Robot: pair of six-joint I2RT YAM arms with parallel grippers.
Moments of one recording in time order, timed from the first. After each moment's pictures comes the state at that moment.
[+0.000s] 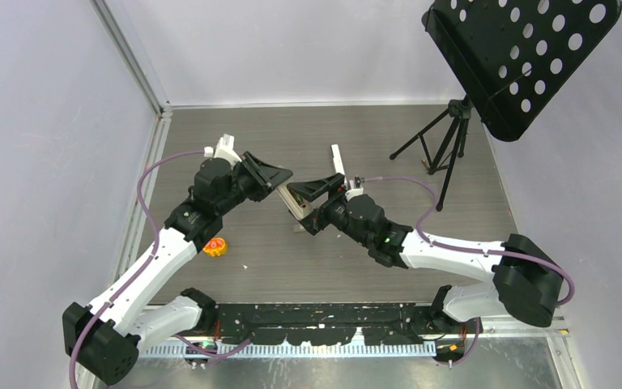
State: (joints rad) left arm -0.51 0.99 0.85 -0.13 0.13 -1.11; right arm 0.99 1.29 0.69 0.48 0.19 1.78
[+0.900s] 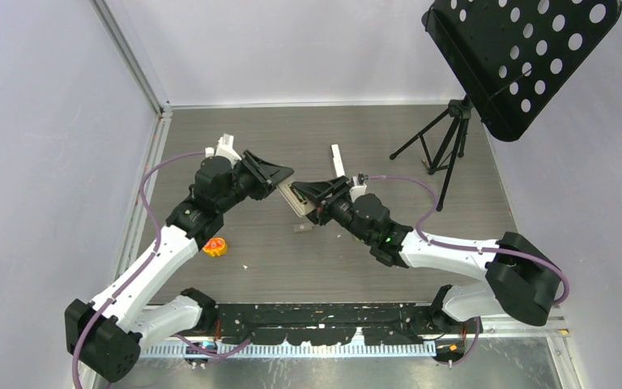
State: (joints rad) left arm -0.50 1.00 0.85 -0.11 0.16 -1.16; right arm 0.95 1.33 0.64 0.66 0.16 1.79
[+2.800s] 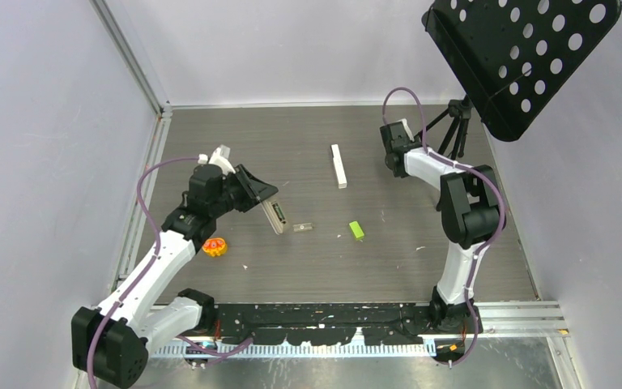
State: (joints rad) left arm -0.35 0.98 0.73 -0.19 0.26 -0.88; right arm 0.27 1.90 1.28 -0.37 0.70 -0.13
